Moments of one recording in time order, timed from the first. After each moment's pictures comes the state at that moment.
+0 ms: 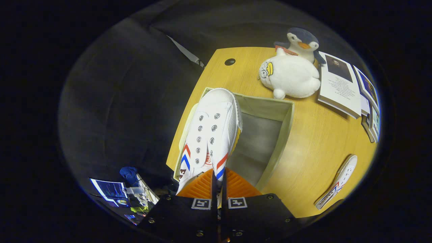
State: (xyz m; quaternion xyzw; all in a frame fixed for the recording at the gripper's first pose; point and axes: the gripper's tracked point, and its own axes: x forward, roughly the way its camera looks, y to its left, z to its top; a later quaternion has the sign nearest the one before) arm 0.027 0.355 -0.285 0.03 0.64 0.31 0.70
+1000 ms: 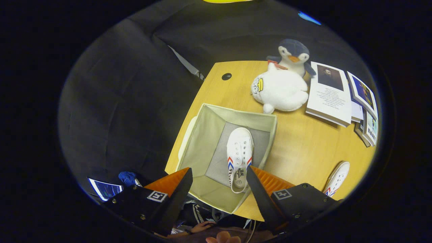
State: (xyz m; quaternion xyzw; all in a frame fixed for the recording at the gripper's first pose) arm 0.056 0.310 -0.251 0.05 0.59 0.31 0.74
